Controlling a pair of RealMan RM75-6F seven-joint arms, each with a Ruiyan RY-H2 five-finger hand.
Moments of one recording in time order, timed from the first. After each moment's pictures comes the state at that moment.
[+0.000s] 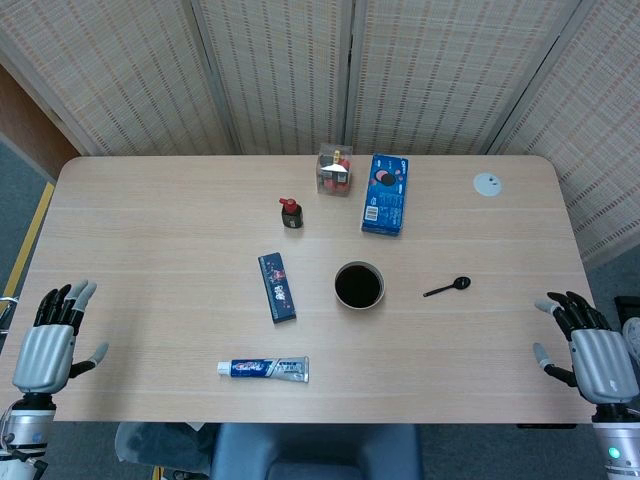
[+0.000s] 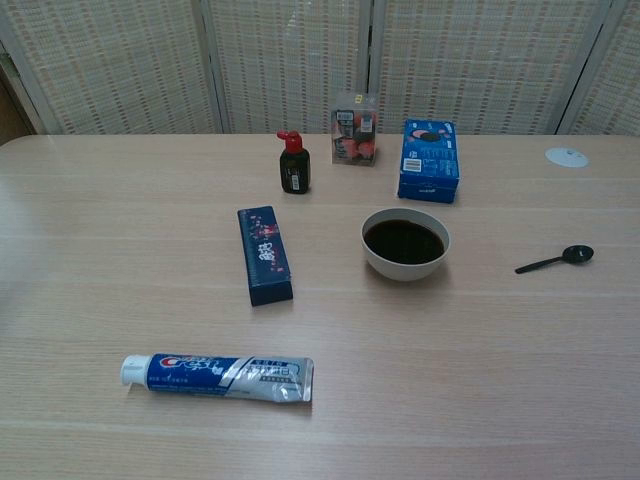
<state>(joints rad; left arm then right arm) -0.16 -1.24 -0.08 -1.58 1.46 1.46 0.12 0.05 -1.09 0.05 -1.70 -1.50 1.48 -0.03</state>
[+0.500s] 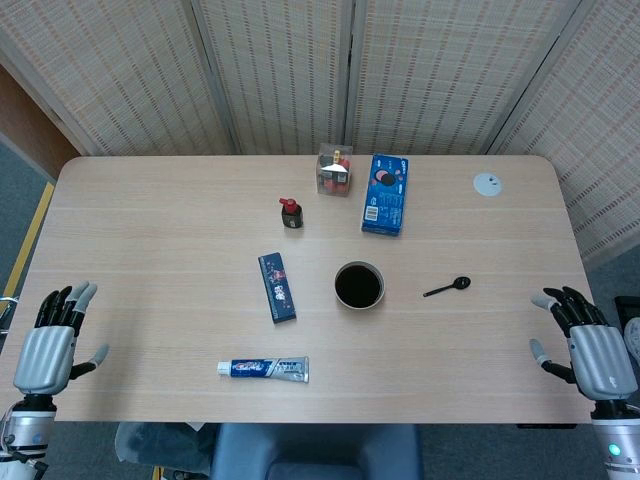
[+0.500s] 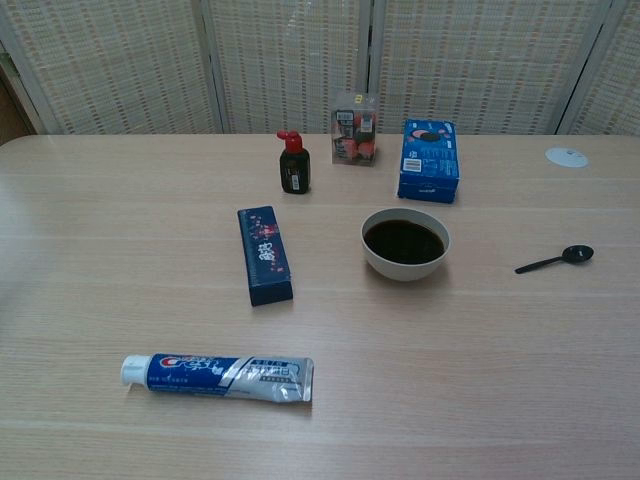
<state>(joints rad) -0.15 -1.24 -0.08 -1.59 1.46 1.46 0.12 0.06 -1.08 0.06 -1.71 -1.52 1.49 0.01</state>
